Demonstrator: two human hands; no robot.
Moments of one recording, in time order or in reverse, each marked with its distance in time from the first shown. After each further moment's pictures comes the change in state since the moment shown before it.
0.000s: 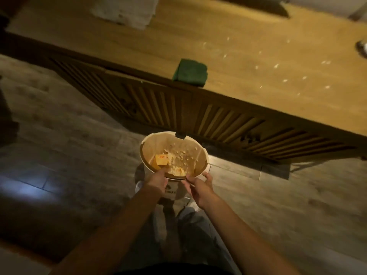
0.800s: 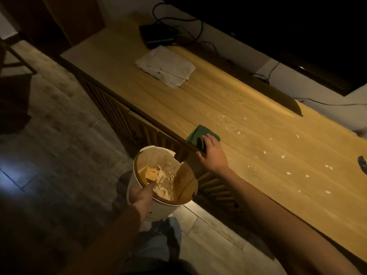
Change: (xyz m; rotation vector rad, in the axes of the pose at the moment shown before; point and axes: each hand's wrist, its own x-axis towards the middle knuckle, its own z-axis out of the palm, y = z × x) left_hand 0.028 0.115 0.022 -0.203 0.359 0.175; right_hand 0.026 -0.268 0.178 -1.786 -0.040 -1.305
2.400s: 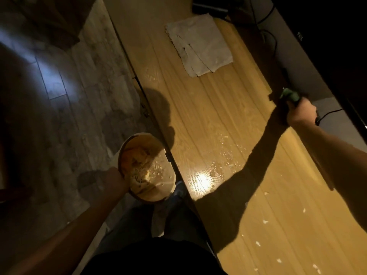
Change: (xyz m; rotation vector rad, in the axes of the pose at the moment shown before) left_hand -0.028 -0.017 0.083 0.401 0.198 0.111; right_hand 0.353 0.191 -0.165 -0.001 -0.008 0.171
